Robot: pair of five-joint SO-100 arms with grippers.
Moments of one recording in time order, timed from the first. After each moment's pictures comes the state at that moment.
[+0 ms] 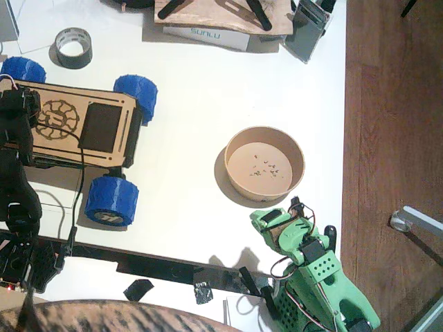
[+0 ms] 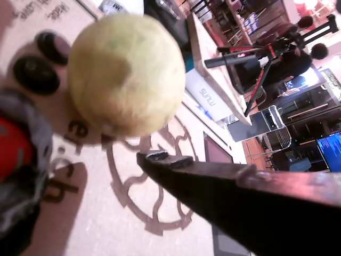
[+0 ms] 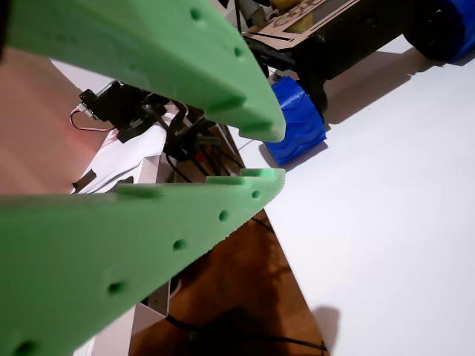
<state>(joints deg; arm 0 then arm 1) -18.5 79.1 98.6 46.7 -25.1 -27.2 186.2 170.8 60.2 2.2</state>
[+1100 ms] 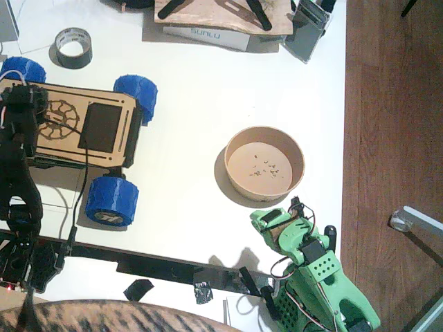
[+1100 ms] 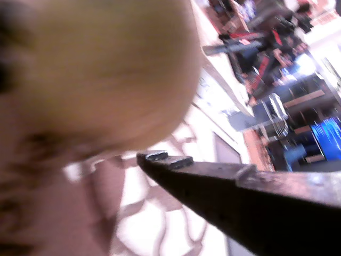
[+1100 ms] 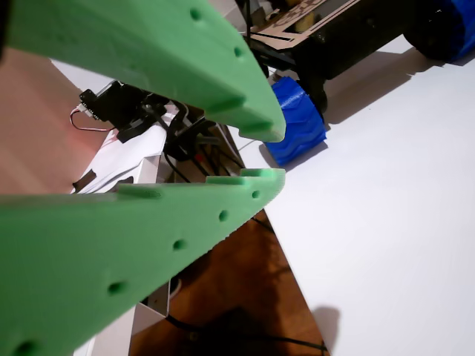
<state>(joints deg) -14.7 68.6 89.8 45.6 -25.1 -27.2 186.2 170.8 60.2 2.2</state>
